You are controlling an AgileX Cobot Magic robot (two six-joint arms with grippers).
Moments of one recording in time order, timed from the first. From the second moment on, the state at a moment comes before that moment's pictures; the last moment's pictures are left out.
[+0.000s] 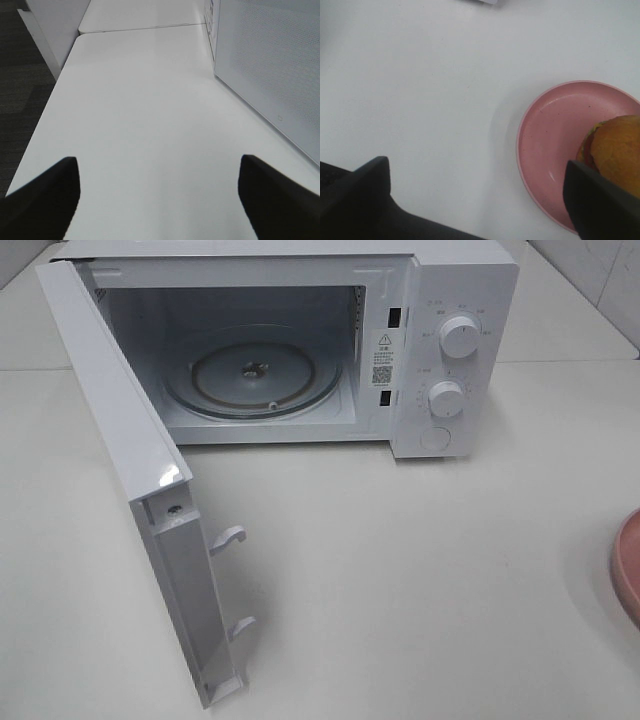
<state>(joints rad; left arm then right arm) 0.02 0.00 -0.50 0.02 1.04 0.12 0.46 0.48 -0.57 -0.17 0.97 0.20</state>
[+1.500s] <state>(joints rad) 0.02 0.00 -0.50 0.02 1.04 0.12 0.13 0.00 -0.50 -0.15 1.02 0.20</state>
